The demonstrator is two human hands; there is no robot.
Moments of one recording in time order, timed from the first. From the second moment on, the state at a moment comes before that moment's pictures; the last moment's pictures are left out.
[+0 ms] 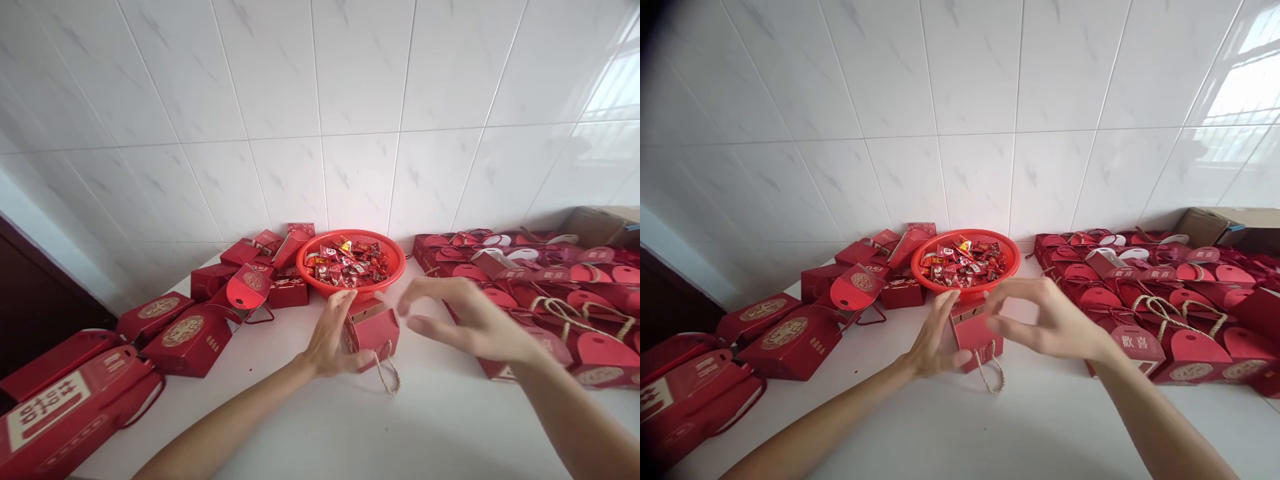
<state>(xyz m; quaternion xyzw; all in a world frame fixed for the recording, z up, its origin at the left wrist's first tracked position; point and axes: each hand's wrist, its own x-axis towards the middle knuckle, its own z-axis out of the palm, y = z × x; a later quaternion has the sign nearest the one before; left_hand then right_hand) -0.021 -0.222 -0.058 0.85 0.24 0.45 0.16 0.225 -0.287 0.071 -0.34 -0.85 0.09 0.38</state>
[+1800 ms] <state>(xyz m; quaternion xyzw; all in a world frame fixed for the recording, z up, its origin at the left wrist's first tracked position) -0.072 -0.205 0.050 0.75 0.47 0.01 0.46 0.220 -0.234 0.000 -0.42 -0.82 0.33 0.21</state>
